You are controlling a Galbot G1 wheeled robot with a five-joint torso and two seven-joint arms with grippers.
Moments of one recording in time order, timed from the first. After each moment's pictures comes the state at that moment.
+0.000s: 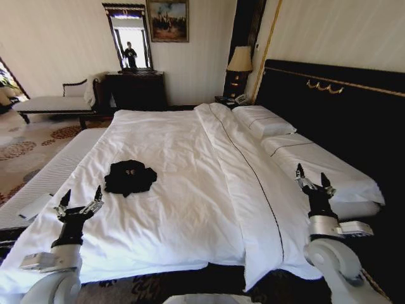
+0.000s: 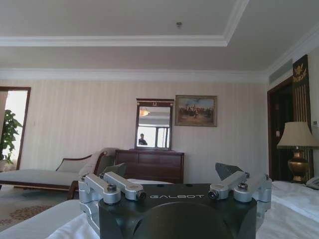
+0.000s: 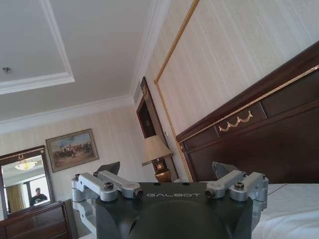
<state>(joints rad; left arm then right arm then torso) 1.75 -1.32 -0.99 -2.23 -0.53 -0.17 0.03 -1.59 1.06 0.83 2.18 0.82 0.26 0.26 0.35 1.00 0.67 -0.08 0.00</state>
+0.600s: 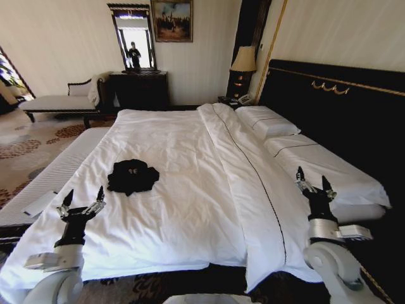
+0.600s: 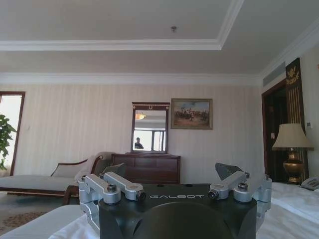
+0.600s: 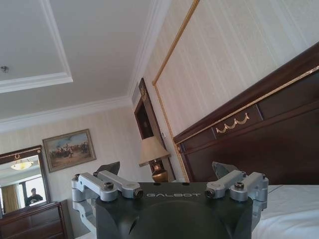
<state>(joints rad) 1.74 -1.32 -0.98 -2.21 -0.51 -0.21 0.06 -1.62 1.09 0.84 2.18 0.79 0.27 0.26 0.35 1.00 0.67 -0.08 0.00</state>
